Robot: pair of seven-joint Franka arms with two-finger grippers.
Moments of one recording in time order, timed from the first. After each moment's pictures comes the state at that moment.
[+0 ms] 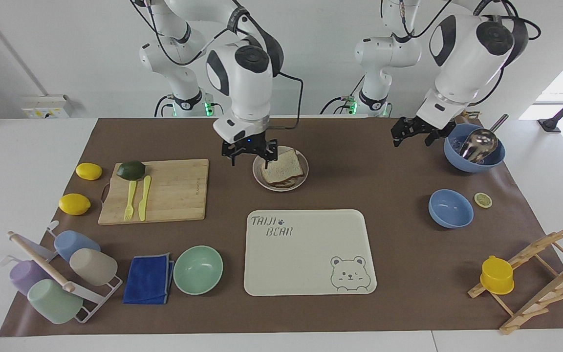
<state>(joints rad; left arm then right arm) -0.16 -0.08 -0.08 -1.91 -0.08 1.74 -0.19 0.47 0.14 -0.01 -1.72 -0.08 1.84 0.60</state>
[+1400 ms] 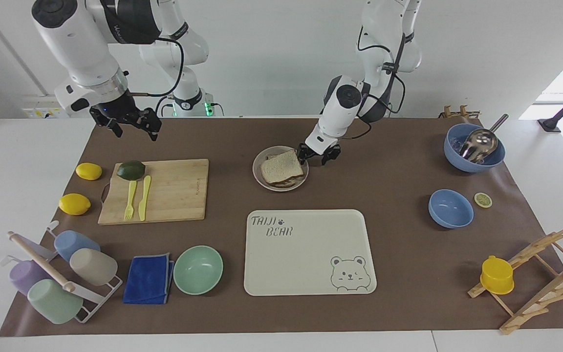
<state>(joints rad) -0.61 0.03 -0.09 -2.37 -0.32 2.40 -0.45 0.06 -0.05 -0.05 -1.70 0.00 1.56 0.13</state>
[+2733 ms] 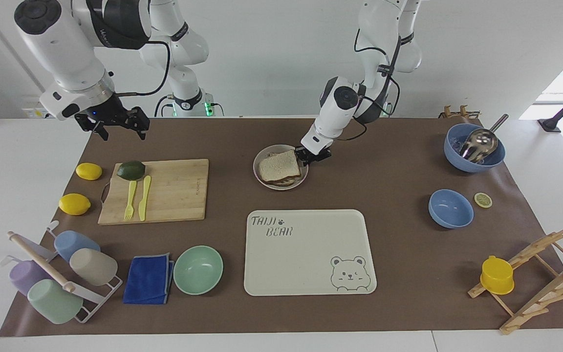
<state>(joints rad) -0.63 0.05 -0.08 -2.36 -0.39 2.44 -0.40 0.09 -0.01 -0.11 -1.67 -0.04 1.52 -0.03</state>
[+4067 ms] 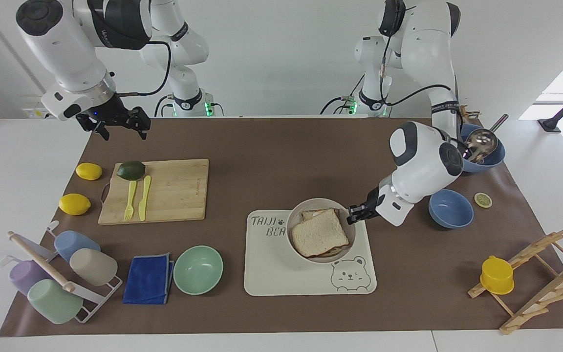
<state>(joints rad) -0.24 0.57 -0.06 -1.48 -0.42 2.05 -0.25 0.09 -0.01 -0.11 -1.67 -0.04 1.52 -0.03</state>
